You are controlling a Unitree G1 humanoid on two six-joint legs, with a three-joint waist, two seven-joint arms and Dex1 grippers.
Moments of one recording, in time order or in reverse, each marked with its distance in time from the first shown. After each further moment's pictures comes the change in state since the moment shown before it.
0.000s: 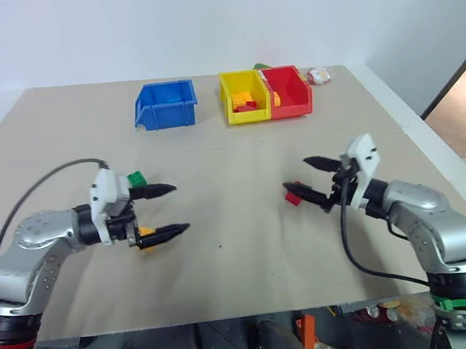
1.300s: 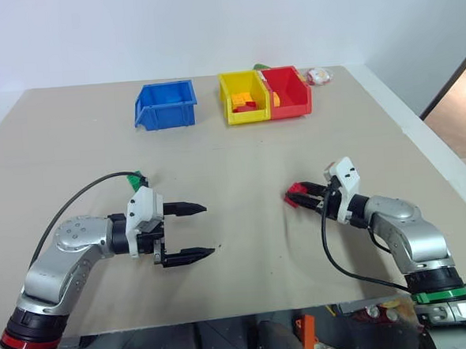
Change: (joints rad) left arm -0.017 -0.061 -0.116 -0.002 0.075 -0.036 -0.044; right arm -0.013 0.000 0.070 0.222 -0.100 -0.116 0.119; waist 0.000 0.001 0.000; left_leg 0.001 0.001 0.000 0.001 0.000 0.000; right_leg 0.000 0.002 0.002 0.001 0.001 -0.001
